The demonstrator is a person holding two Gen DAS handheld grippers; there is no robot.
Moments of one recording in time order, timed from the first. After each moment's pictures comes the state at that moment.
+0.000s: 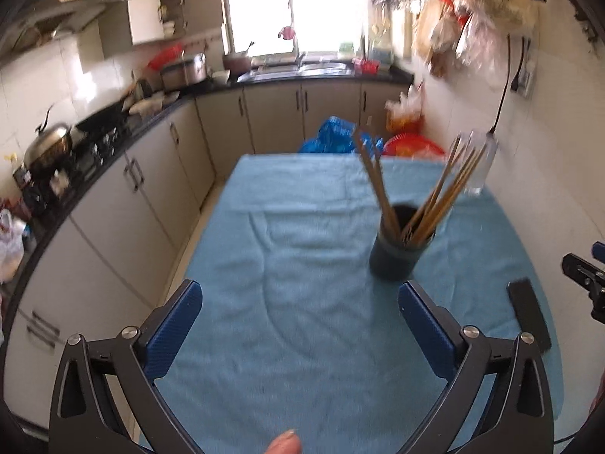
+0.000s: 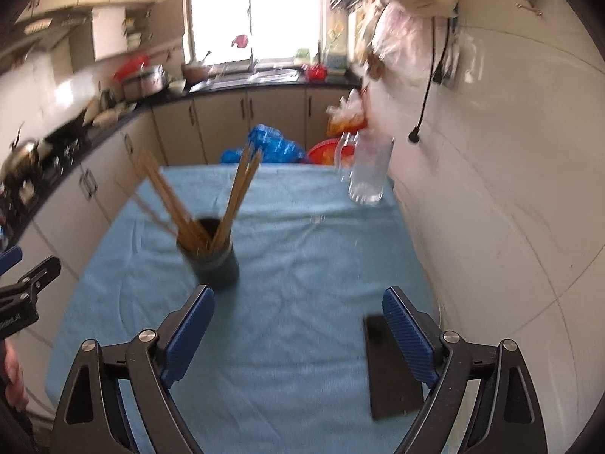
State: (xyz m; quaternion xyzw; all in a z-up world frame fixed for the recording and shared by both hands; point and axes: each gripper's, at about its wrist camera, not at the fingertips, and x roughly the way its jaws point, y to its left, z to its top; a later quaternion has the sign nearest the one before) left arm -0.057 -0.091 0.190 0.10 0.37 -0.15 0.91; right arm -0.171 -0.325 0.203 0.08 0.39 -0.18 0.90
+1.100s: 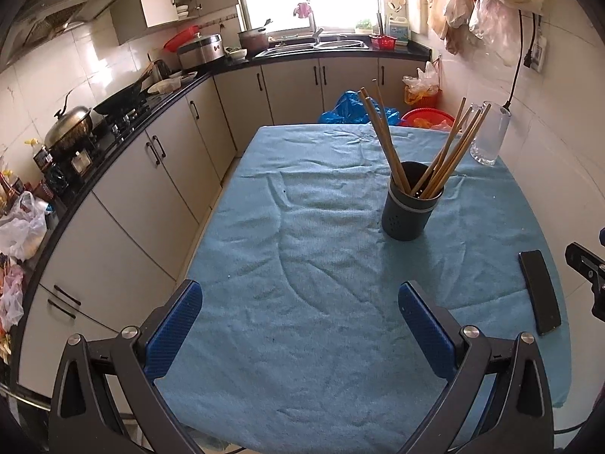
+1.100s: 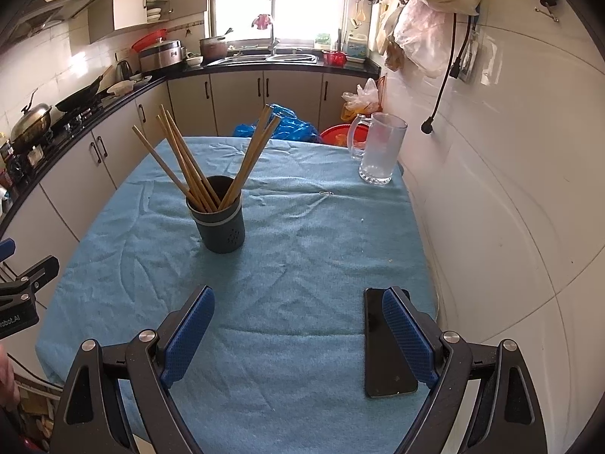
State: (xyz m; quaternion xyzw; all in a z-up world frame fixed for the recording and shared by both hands) left arm -0.096 -0.091 0.186 0.11 0.40 -0.10 0.90; right arm -0.186 -0.315 0.192 0.05 0.41 -0.16 0.90
